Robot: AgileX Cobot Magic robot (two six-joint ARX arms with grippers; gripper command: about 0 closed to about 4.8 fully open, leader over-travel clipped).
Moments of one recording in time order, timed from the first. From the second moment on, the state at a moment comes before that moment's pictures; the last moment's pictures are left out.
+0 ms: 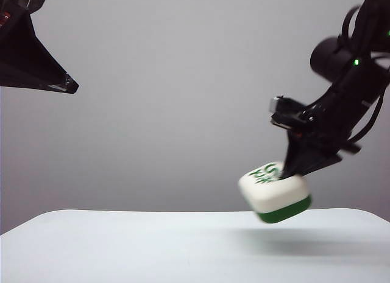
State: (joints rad) left arm -0.28 0.87 0.52 -0.20 0.58 0.07; right arm 0.24 1.75 1.06 -0.27 -0.34 -0.03
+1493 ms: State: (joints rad) left arm -0.28 0.83 0.53 -0.27 0.48 0.08; right arm 0.59 1.73 1.33 -0.62 -0.08 -0.06
